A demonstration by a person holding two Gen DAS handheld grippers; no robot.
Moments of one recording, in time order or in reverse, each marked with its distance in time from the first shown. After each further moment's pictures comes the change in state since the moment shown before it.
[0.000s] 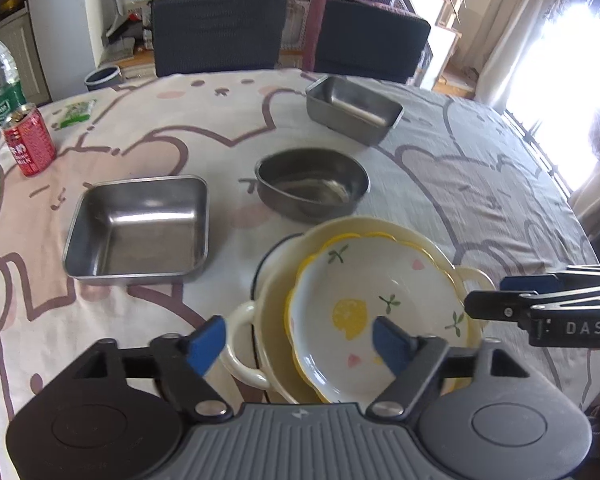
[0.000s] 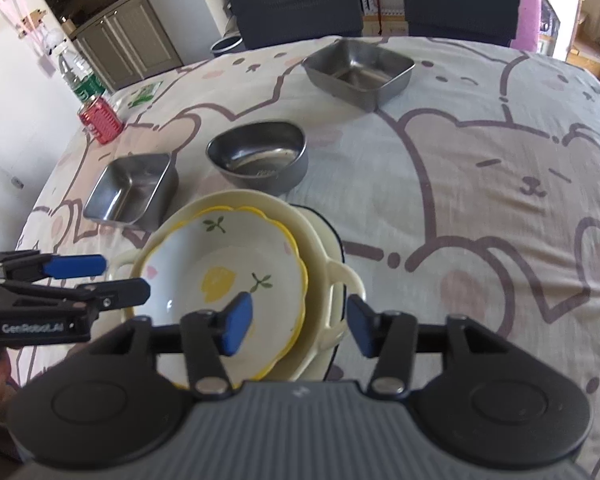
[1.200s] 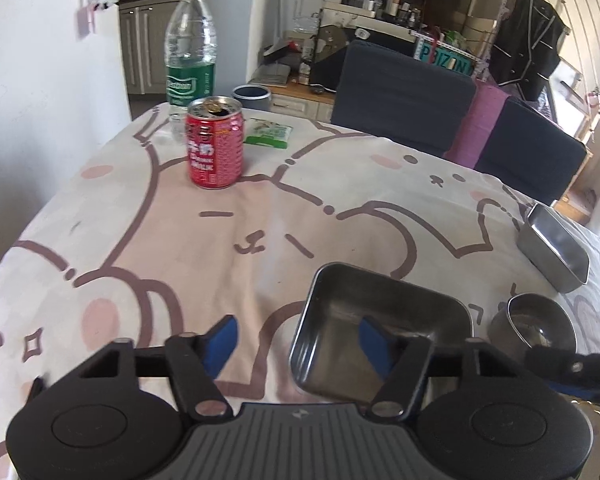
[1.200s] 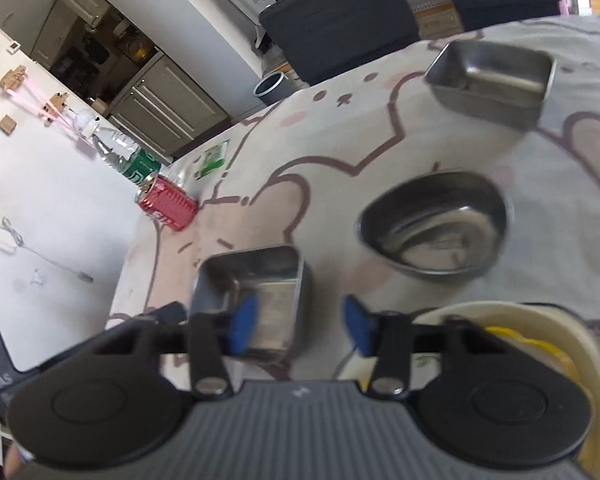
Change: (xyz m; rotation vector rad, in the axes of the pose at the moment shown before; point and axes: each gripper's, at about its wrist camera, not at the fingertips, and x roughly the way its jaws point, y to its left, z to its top) left arm 0.025 0.165 0.033 -0.332 -0.180 0.261; right arm 0.097 0.094 0.075 0.214 -0.081 0.271
